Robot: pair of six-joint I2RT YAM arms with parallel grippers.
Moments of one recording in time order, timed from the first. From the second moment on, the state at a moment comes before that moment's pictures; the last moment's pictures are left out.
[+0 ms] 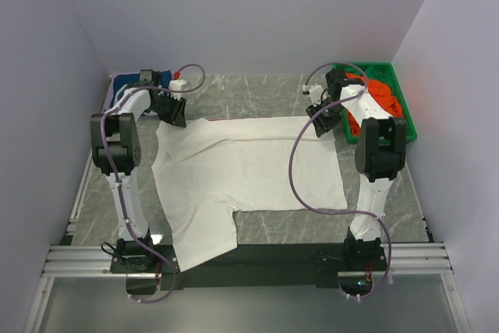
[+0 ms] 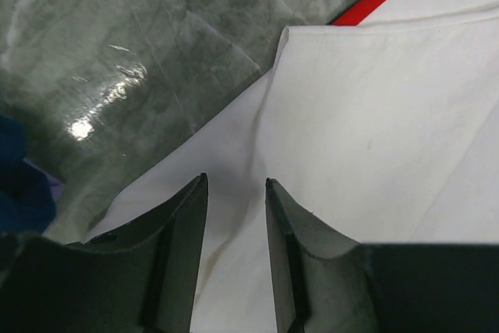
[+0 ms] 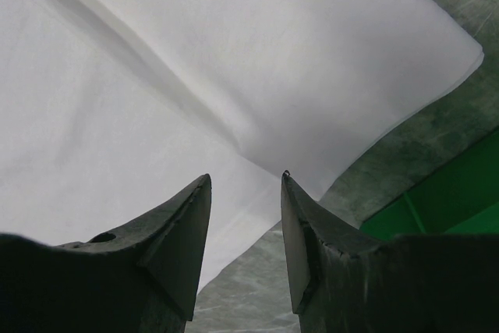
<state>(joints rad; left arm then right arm) 0.03 2.18 1.73 -0.68 0.53 0.48 0.07 2.08 1.71 -0.96 -0.21 -0.53</state>
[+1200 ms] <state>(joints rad) -0.08 1.92 1.49 -0.75 0.62 0.61 0.07 2.08 1.71 -0.96 -0.20 -0.53</state>
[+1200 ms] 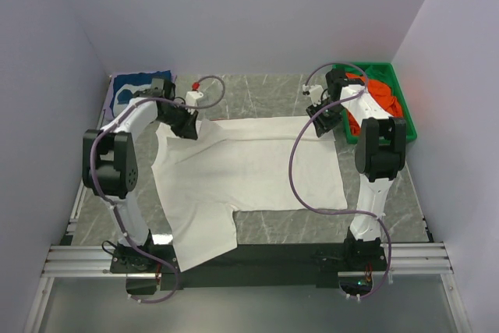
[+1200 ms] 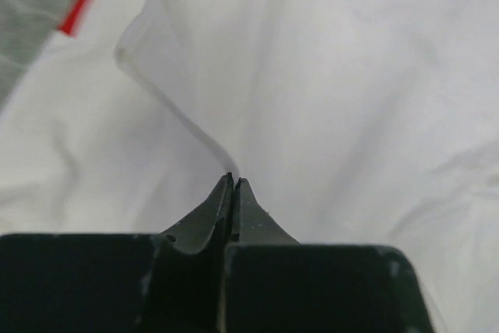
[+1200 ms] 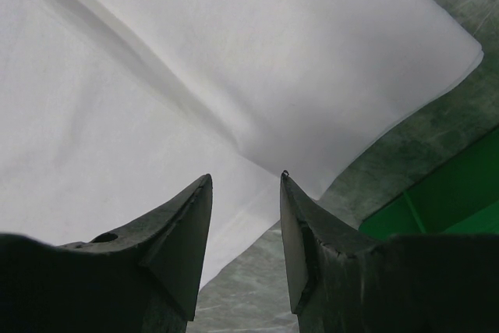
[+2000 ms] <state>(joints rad) -0.13 1.77 1.33 -0.94 0.78 0.73 0.10 2.09 1.79 -0.98 -0.21 -0.53</state>
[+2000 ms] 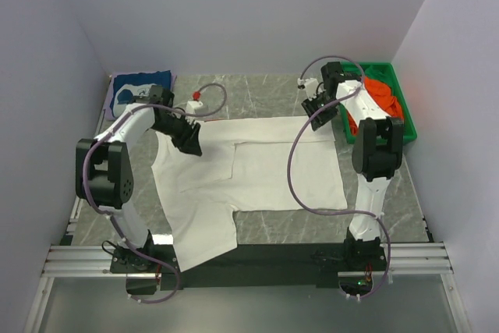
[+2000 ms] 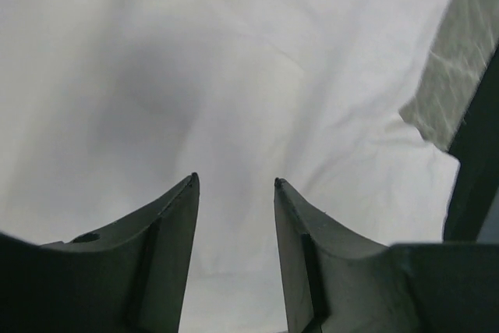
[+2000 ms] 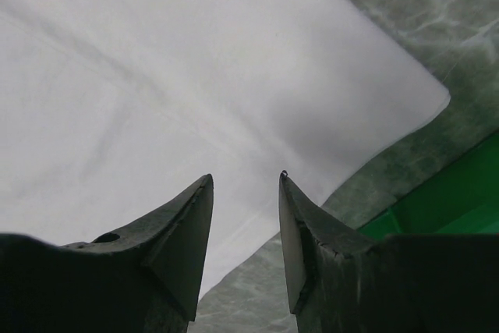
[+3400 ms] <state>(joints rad) -0.13 2.26 1.80 -0.70 0.45 0.21 0.12 2.47 2.21 -1.08 0.18 -0.40</state>
